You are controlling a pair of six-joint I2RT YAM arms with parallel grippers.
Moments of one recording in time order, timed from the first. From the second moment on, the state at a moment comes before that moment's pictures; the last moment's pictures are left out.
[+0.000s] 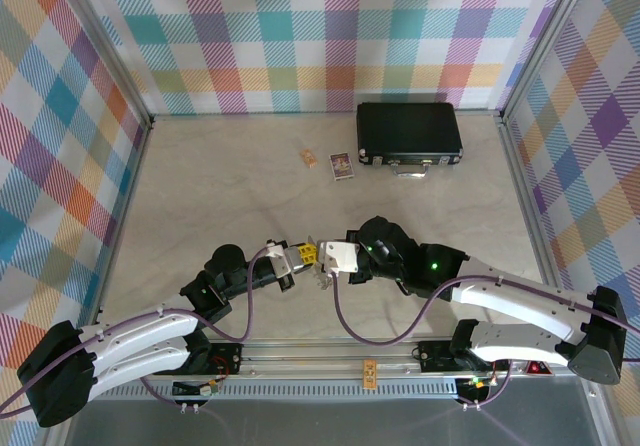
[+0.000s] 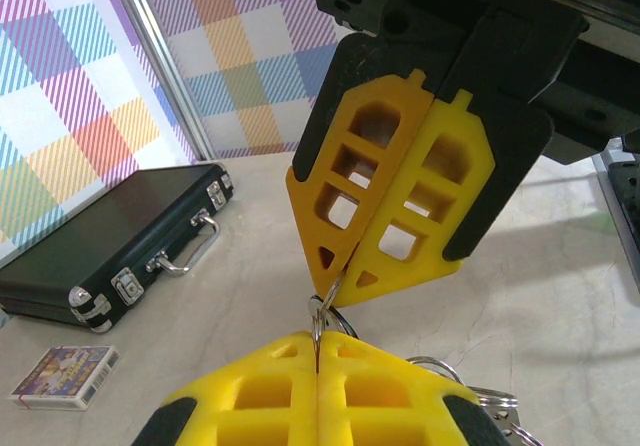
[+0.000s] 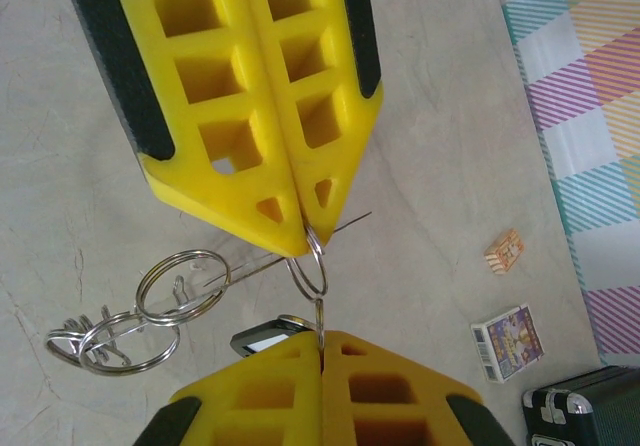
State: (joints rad) left arm -0.84 0.88 0.29 0.54 0.31 0.31; right arm 1.09 1.07 0.86 -0.40 0.09 -0.68
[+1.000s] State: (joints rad) left arm -0.85 0.88 0.29 0.52 0.29 0.29; right arm 1.11 1.06 0.86 -0.40 0.07 -0.71
